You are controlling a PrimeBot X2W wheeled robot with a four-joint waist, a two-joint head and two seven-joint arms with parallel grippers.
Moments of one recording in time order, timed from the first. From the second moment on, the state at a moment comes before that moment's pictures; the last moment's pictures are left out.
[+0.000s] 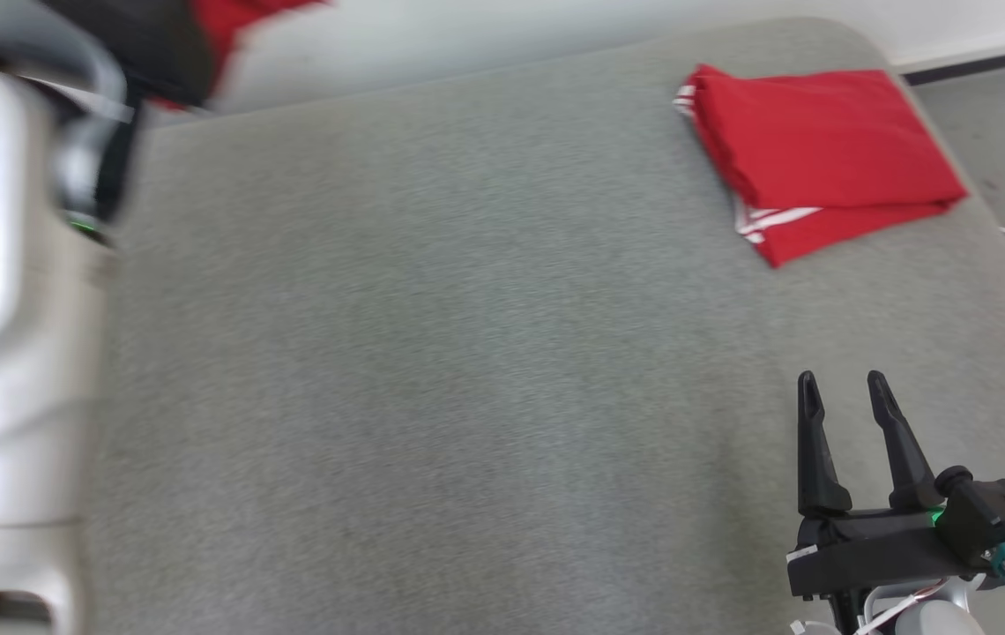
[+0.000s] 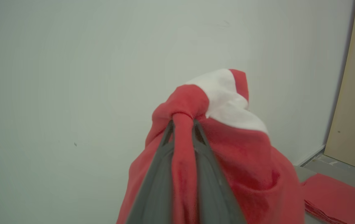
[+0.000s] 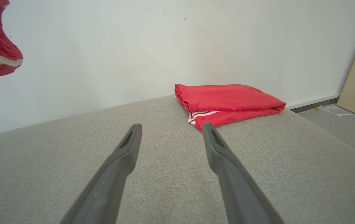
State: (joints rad) left arm -1.15 0.24 -0.21 0.48 -0.30 -0.13 0.06; right arm -0.13 -0.05 -0.01 0.16 0.22 0.13 -0.26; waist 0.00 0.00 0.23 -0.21
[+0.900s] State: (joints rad) left arm -0.55 0.07 -0.41 0.52 -0.35 -0.06 -0.12; right arm -0.11 -0.05 0.04 0.16 0.24 0.13 -0.26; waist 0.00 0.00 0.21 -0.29
